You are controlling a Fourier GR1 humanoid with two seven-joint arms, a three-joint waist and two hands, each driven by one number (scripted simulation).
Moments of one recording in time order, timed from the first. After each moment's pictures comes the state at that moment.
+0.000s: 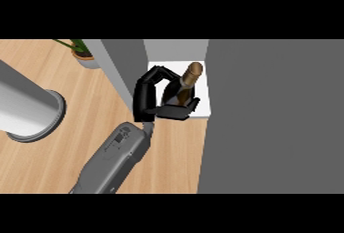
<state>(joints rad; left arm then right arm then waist) -0.63 0.00 -0.38 -1.02 0.38 0.57 -0.45 -0.08 -0.06 0.06 -2.48 -0.07 0.11 0.63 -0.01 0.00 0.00</state>
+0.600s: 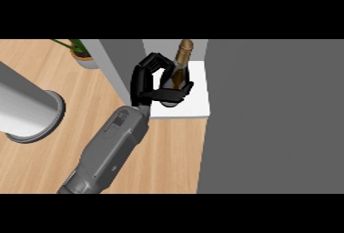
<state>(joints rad) -0.77 0.00 -0.27 -0.81 0.43 0.47 -0.46 -0.06 -0.05 0.06 -2.49 -0.07 0.10 0.64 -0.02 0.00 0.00</state>
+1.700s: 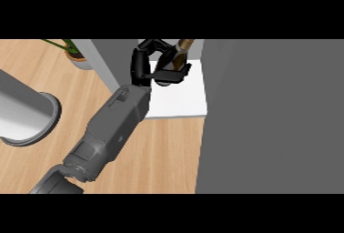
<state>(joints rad) -1.05 0.01 -0.17 -0.37 0.47 0.49 -0.68 -0.06 -0.03 0.09 -2.48 -0.08 0.13 0.62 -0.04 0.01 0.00</state>
